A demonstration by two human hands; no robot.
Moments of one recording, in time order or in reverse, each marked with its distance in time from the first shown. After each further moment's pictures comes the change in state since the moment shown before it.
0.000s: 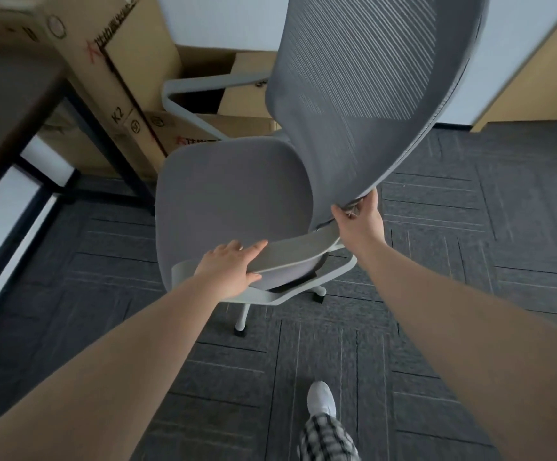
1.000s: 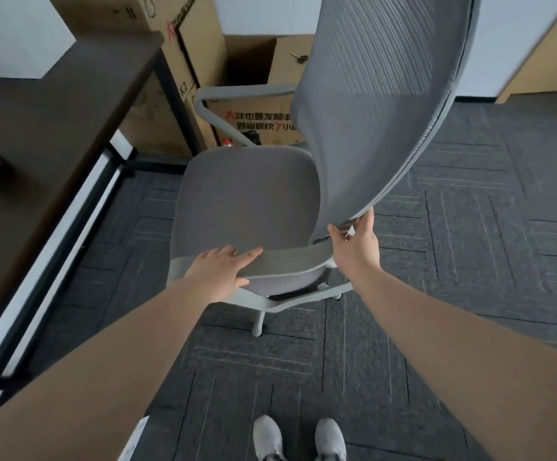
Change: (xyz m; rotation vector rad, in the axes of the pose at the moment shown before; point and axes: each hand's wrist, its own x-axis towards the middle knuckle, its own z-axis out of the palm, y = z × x) left_hand -0.267 -0.133 0.125 0.125 -0.023 0.031; right_hand -0.316 0.044 0.121 -0.018 -0.030 0.057
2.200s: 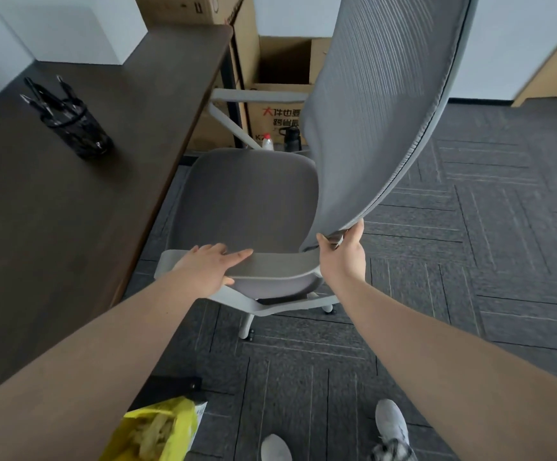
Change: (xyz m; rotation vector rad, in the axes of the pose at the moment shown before) left_hand -0.128 -0.226 0.064 0.060 -0.039 0.030; right_hand -0.161 -0.060 0.220 -0.078 0.045 0.042
